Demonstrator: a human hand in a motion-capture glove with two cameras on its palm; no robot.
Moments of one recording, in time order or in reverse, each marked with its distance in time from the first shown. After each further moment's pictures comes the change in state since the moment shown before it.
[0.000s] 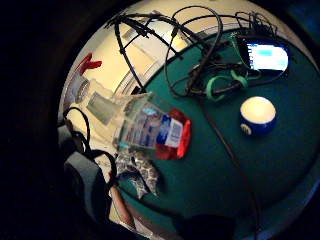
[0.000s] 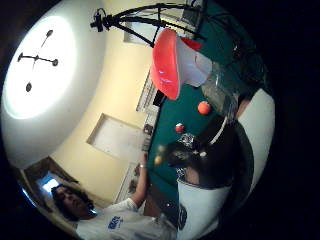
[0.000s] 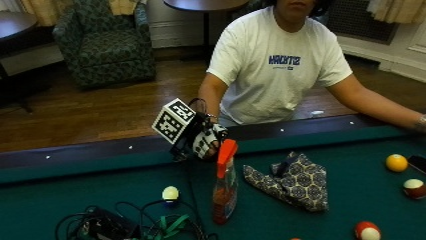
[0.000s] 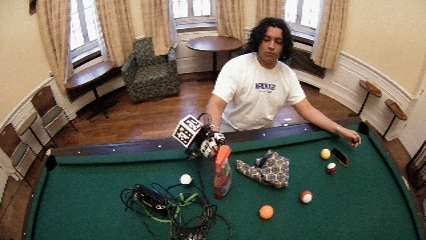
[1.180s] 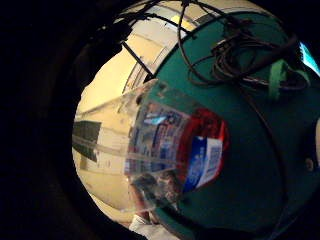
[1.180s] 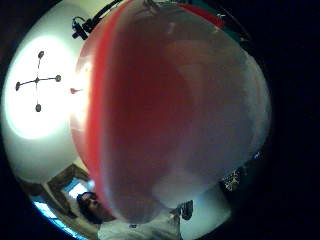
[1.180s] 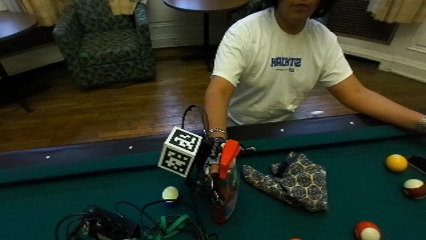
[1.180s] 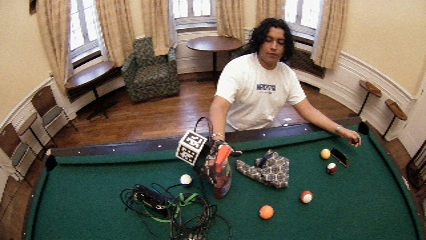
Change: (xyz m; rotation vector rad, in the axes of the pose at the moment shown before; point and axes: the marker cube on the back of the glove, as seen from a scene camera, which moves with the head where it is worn) arm -0.007 -0.056 0.065 -0.191 -0.190 0.071
